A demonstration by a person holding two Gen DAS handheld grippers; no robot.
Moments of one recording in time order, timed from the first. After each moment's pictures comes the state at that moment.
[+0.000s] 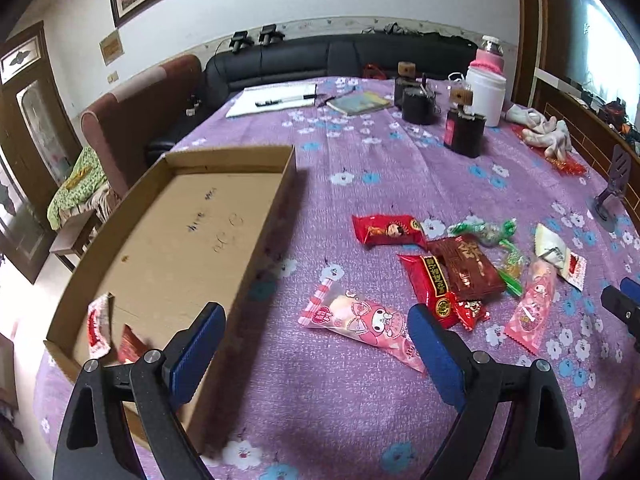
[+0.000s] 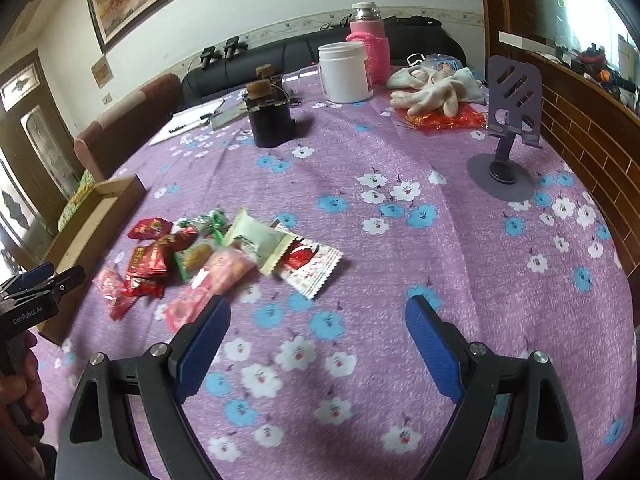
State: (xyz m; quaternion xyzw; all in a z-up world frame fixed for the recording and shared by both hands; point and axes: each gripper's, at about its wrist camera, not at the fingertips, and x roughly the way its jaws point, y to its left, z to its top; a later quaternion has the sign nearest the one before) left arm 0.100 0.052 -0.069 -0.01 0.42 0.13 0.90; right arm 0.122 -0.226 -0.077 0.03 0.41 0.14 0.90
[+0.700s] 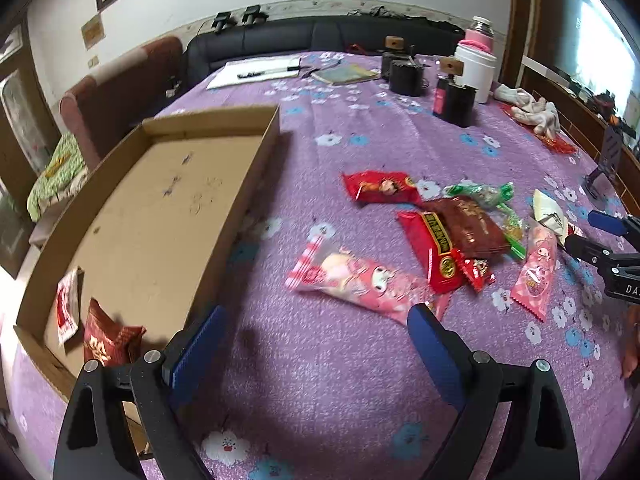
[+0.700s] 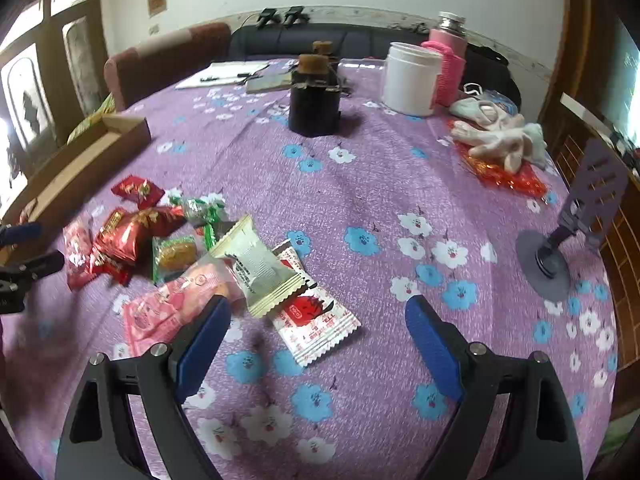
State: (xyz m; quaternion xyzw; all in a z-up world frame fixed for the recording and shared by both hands) left arm 0.095 0.062 -0.095 -0.03 0.44 0.09 0.89; right arm 0.172 -0.189 -0.091 -0.12 0.41 0.21 0.88
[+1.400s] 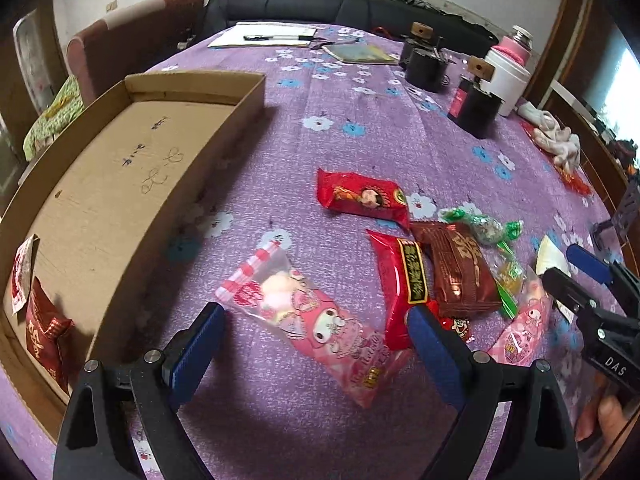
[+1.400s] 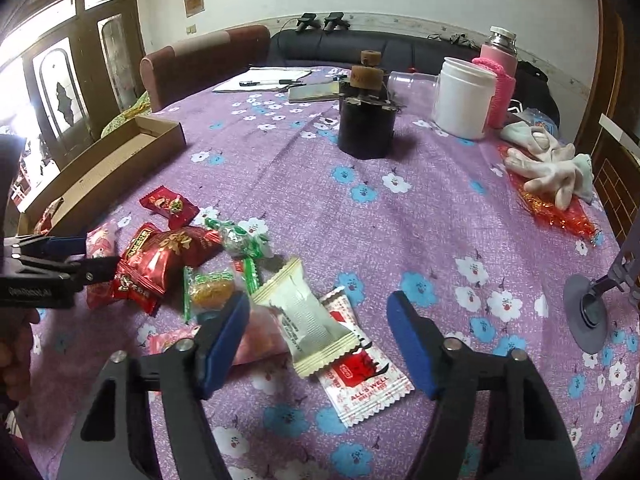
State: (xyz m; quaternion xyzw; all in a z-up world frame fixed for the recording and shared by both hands) left arm 0.136 0.045 -0.108 -0.11 0.48 0.11 0.86; right arm 0.187 -0.162 -0.089 -0.11 0.39 0.28 0.87
